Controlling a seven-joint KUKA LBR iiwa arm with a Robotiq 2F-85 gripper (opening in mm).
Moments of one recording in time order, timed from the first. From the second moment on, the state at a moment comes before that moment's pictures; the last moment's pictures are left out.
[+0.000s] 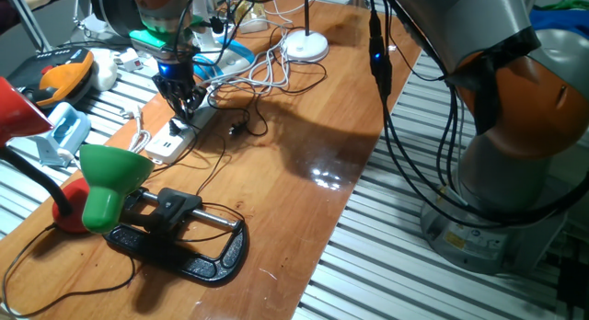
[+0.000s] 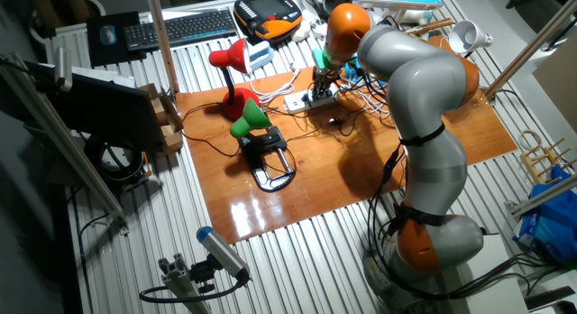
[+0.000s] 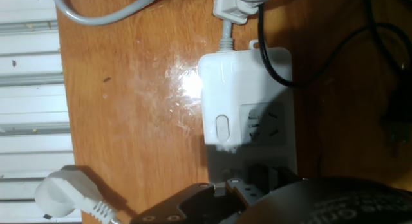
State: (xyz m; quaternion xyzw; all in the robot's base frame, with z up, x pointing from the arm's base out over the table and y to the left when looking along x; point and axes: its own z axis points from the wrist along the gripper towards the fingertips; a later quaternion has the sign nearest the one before) arm 0.689 0.018 0.069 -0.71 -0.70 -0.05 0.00
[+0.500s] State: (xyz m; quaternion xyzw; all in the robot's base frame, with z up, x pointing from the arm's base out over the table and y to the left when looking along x) arm 0.688 0.015 0.082 -0.70 -0.71 -0.05 -0.01
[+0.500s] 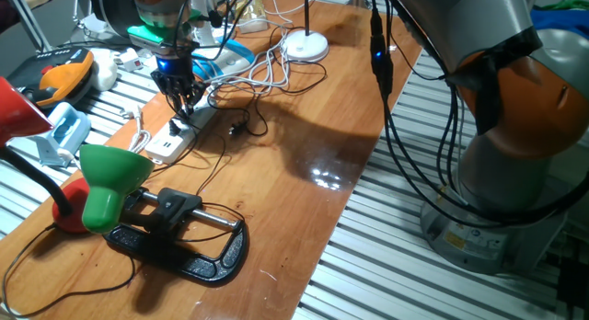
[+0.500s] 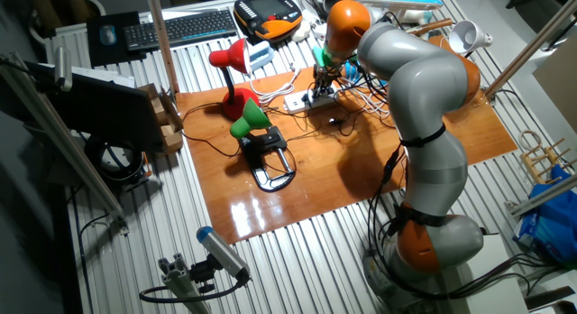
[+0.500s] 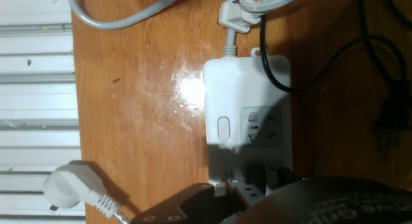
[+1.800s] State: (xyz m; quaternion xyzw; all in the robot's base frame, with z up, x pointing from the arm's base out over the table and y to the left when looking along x) arm 0.689 0.016 0.086 -0.68 -0.73 -0.05 -0.02
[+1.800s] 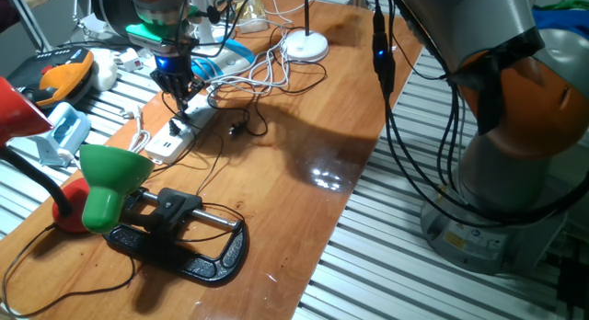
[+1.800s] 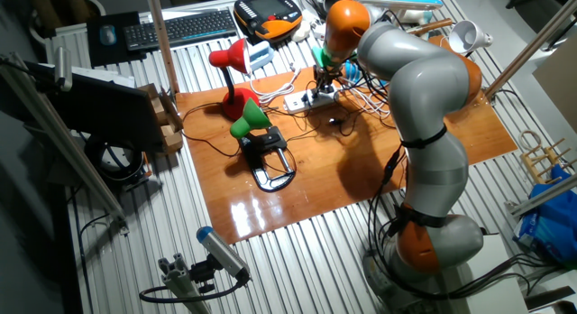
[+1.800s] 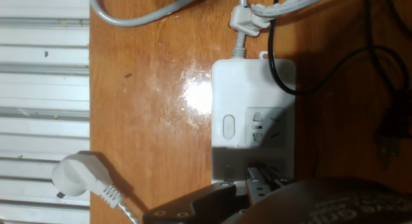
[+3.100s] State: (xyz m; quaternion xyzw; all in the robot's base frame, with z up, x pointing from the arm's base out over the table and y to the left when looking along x) arm 0.690 0.013 0.103 -0.65 -0.76 -0.03 -0.05
